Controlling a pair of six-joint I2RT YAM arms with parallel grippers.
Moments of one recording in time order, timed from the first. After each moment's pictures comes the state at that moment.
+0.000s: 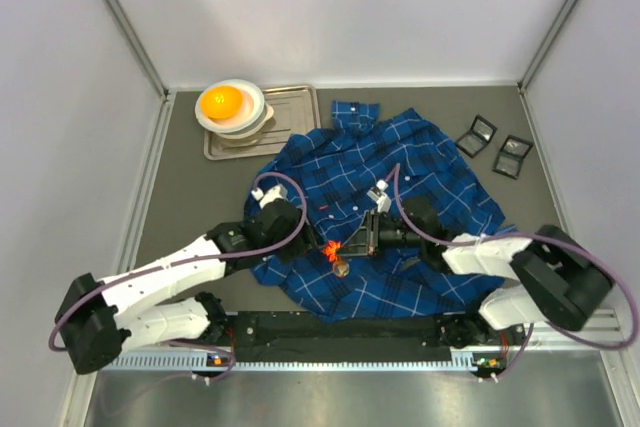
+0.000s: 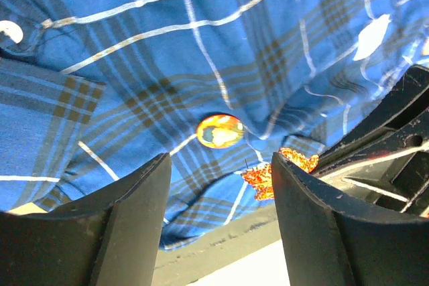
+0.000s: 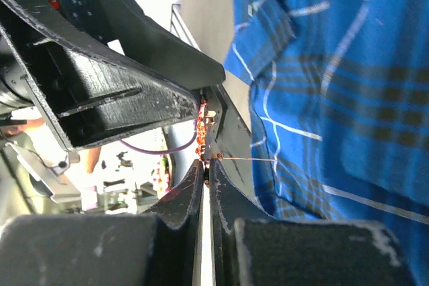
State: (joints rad) left arm -0.90 1.06 0.65 -0.44 -0.12 -1.18; right arm 0.74 1.41 0.34 0.70 -0.66 1.16
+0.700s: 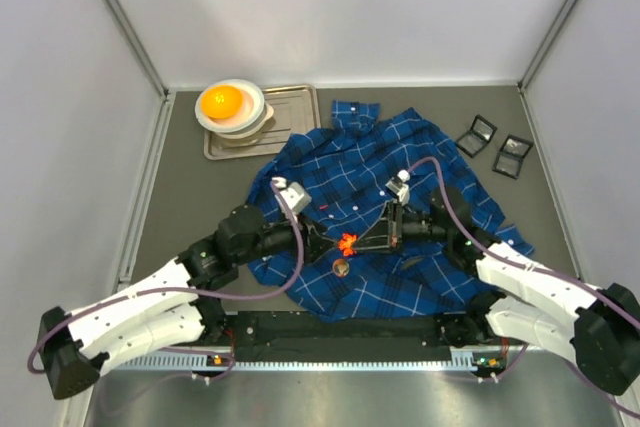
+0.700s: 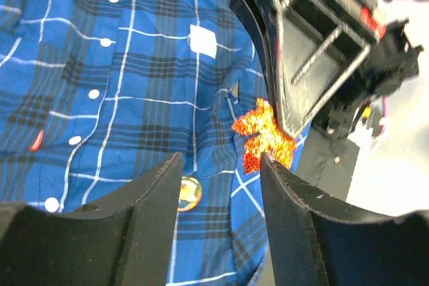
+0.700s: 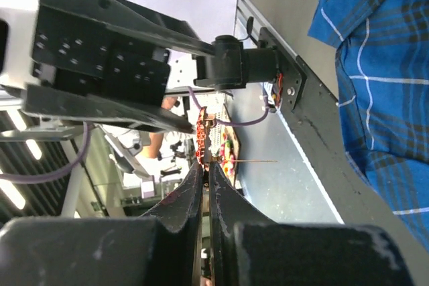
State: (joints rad) left arm -0.91 0.74 0.57 -0.04 0.18 -0.37; right arm 0.66 1.00 0.43 0.31 -0.80 1.29
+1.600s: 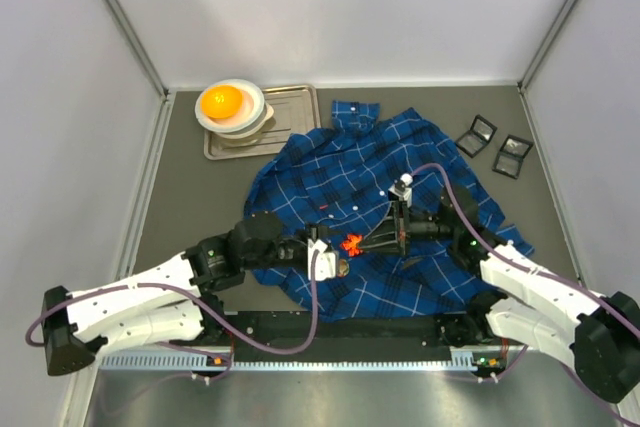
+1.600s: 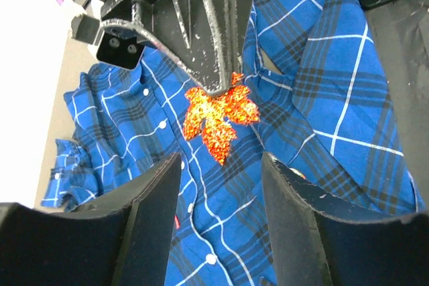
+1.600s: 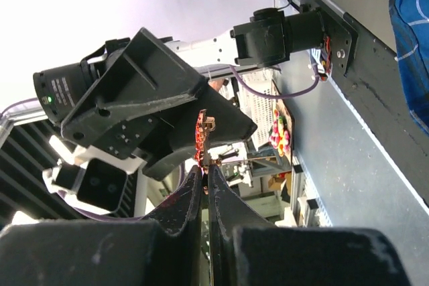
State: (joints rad) left arm -1.08 0.84 0.68 -0.15 0.28 0.62; right arm 0.58 0.94 0.43 0.33 -0.94 1.56
